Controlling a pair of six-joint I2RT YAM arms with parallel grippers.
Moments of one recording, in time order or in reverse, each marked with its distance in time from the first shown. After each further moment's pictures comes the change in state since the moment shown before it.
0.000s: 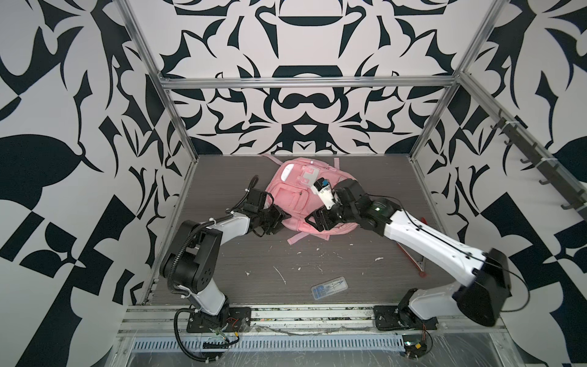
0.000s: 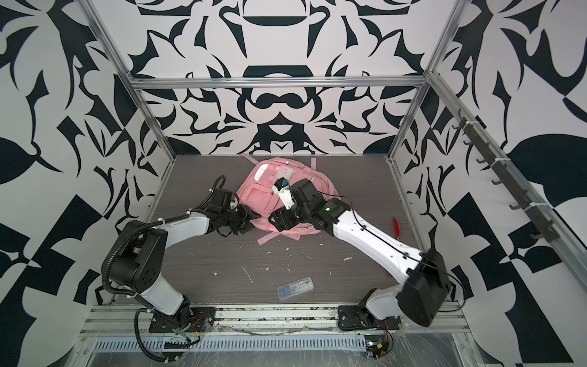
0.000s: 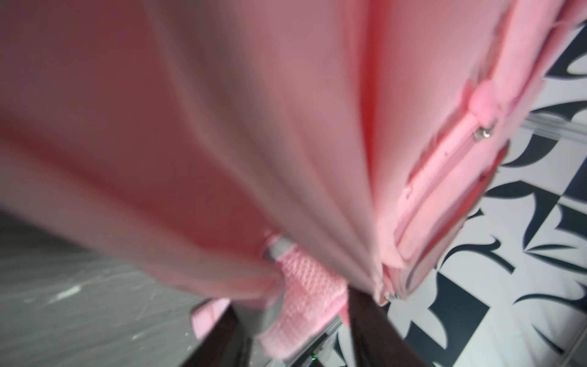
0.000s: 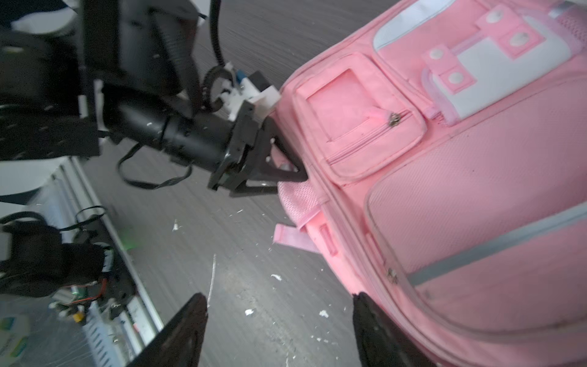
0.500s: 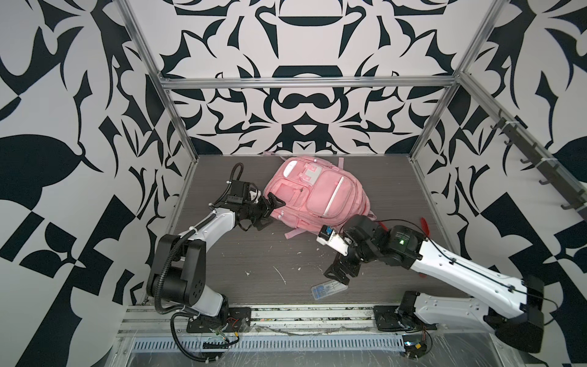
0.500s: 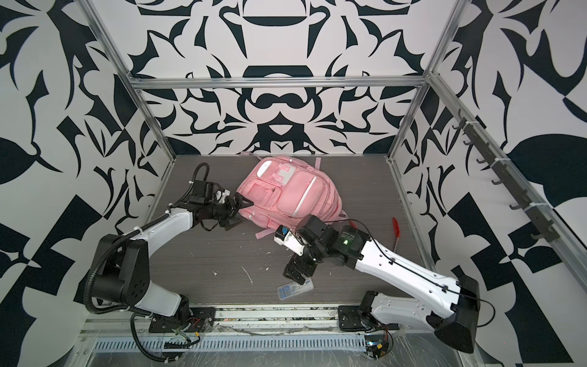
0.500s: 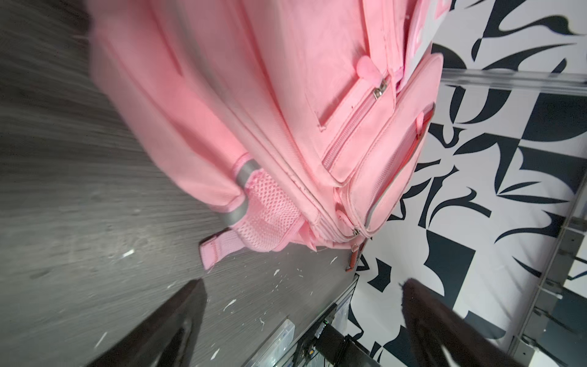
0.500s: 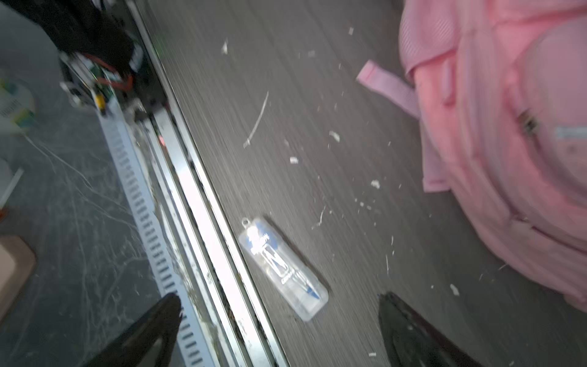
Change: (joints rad) left arm 0.168 -0.145 -0.031 -0.104 0.143 0.161; right arm 0.243 -0.155 -0.164 -0.375 0.058 -0.233
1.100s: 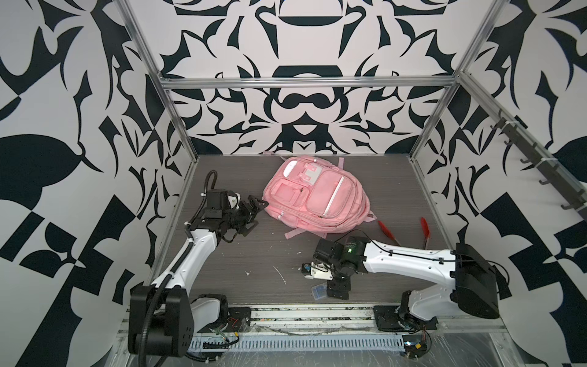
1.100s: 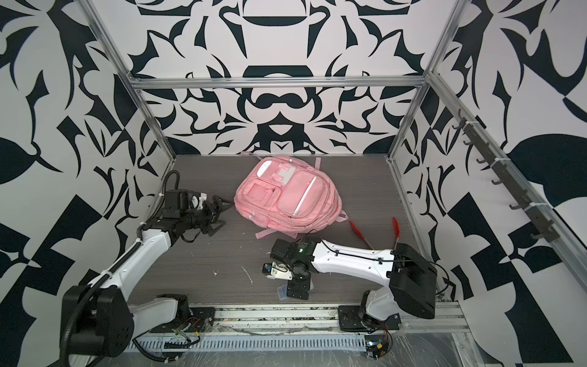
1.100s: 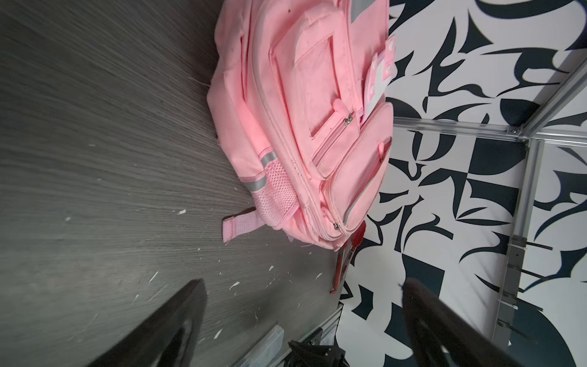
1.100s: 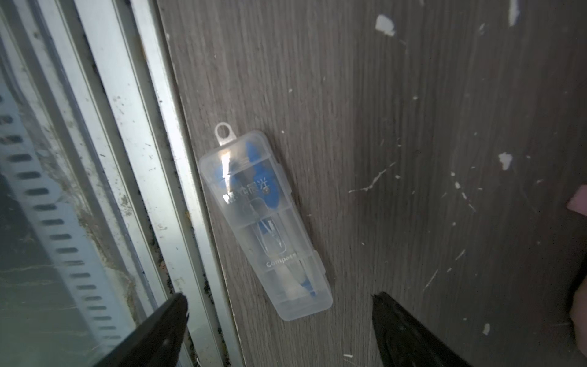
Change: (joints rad) left arm 0.143 -0.344 -0.115 -0.109 -0.052 -0.012; right arm 0.177 0.338 -0.055 0.015 0.132 -0.273
